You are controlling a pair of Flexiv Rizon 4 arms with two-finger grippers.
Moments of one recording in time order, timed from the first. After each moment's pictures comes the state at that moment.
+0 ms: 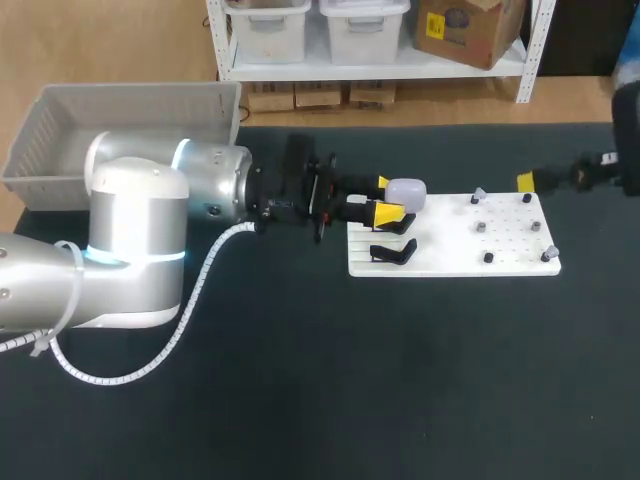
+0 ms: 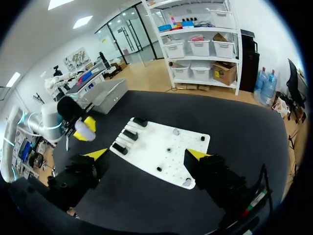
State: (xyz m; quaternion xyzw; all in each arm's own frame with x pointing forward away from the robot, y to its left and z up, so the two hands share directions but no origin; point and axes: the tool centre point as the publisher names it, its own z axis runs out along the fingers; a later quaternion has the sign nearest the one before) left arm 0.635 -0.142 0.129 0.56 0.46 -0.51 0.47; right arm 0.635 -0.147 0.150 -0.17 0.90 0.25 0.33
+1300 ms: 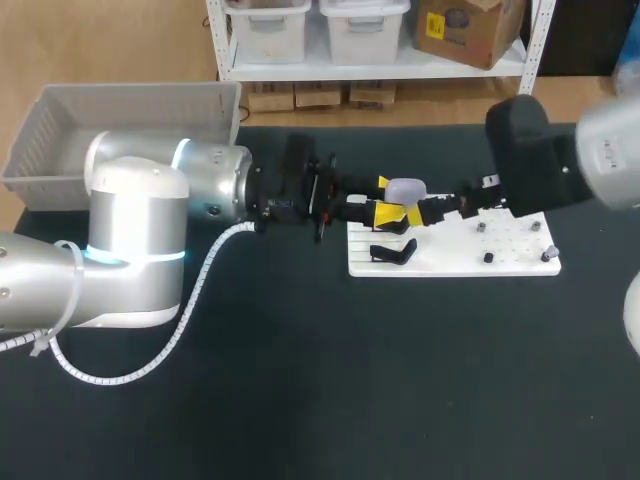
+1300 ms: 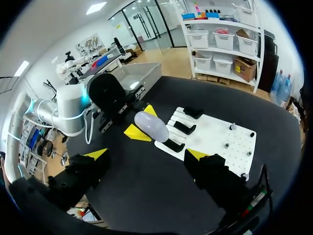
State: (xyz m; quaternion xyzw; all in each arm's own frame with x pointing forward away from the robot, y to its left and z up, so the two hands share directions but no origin) left arm 0.635 -0.142 0.129 0.56 0.46 -0.51 0.47; right arm 0.592 -0.013 0.157 -0.22 0.90 0.28 0.27
